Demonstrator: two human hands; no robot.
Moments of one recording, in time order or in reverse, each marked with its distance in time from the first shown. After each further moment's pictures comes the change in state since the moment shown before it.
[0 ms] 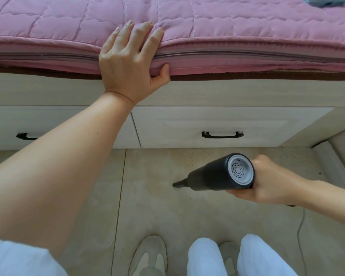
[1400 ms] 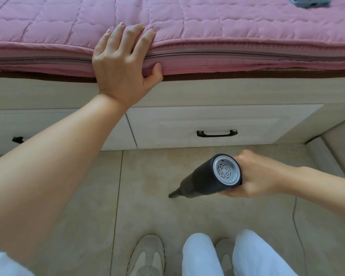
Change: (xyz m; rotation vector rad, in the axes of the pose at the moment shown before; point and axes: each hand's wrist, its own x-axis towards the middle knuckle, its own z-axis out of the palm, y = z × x) left_hand 0.004 0.004 -0.010 -0.046 -0.052 -0.040; right_hand 0.011 -0.012 -0.011 -0.025 -0.171 -0.069
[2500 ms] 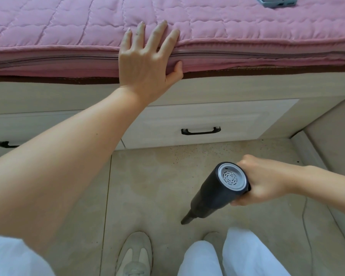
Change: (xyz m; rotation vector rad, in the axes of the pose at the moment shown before) left_hand 0.033 0.080 0.013 -0.019 -0.095 0.042; right_hand -0.051 0.022 -0.013 0.017 -0.181 0.082
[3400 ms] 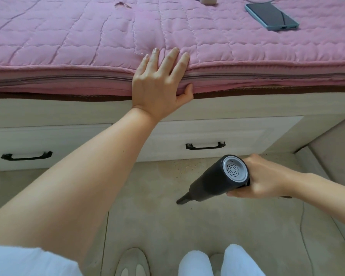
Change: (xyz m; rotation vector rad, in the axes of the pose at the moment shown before) left_hand -0.003 0.007 0.011 -0.002 0.088 0.006; right_hand 0.024 0.014 -0.015 0.038 0.215 0.083
